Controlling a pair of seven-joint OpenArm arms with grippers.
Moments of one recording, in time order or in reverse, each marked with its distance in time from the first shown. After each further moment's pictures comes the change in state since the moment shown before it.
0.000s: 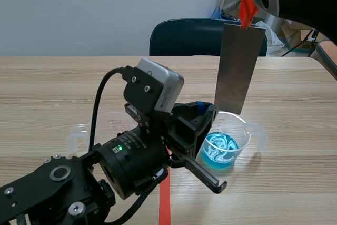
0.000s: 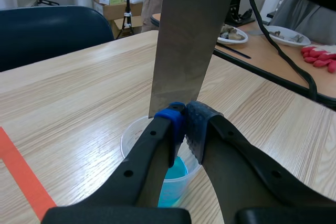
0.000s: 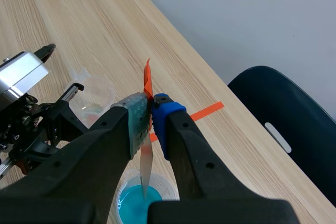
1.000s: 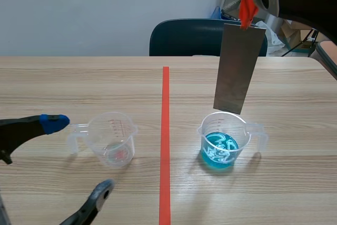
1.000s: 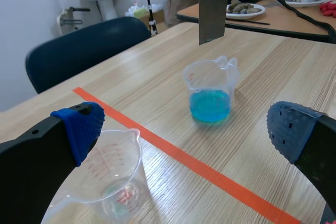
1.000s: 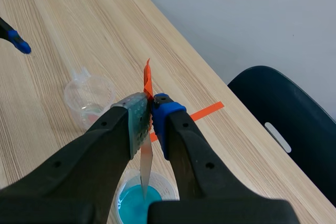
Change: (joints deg) left arm 33.5 -29.6 -24.1 7.9 3.9 0.0 -32.3; right arm 0.0 0.0 0.0 0.0 0.0 0.0 0.0
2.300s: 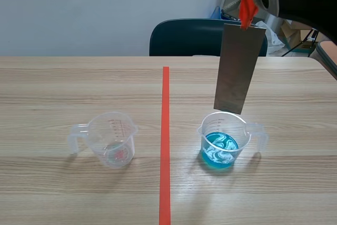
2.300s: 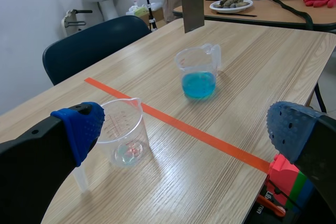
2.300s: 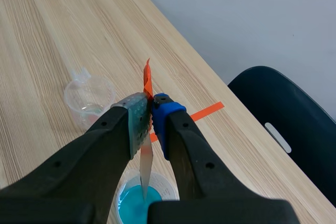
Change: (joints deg) left arm 30.6 -0.8 -21.8 0.0 6.7 -0.1 -17.3; right arm 0.0 0.0 0.0 0.0 0.0 0.0 0.0
